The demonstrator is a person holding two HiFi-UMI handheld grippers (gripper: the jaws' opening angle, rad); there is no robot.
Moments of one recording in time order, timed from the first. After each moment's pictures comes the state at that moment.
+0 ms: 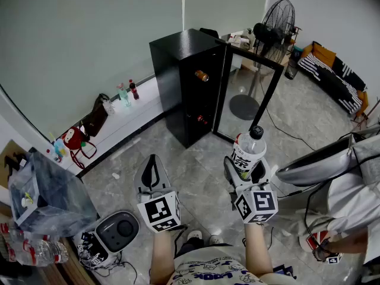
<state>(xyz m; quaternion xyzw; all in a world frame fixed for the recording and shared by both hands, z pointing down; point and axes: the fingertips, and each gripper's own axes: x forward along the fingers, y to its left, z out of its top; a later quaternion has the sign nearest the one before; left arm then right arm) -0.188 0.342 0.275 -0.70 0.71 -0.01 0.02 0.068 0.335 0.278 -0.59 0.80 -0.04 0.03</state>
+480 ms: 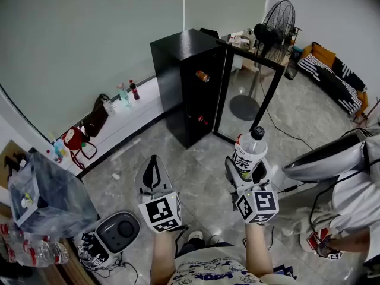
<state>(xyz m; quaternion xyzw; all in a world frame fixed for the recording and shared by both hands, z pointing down) -0.194 0.341 0.278 -0.70 0.71 -0.01 0.02 0.063 0.333 0.280 -0.60 0.80 -0.04 0.03</state>
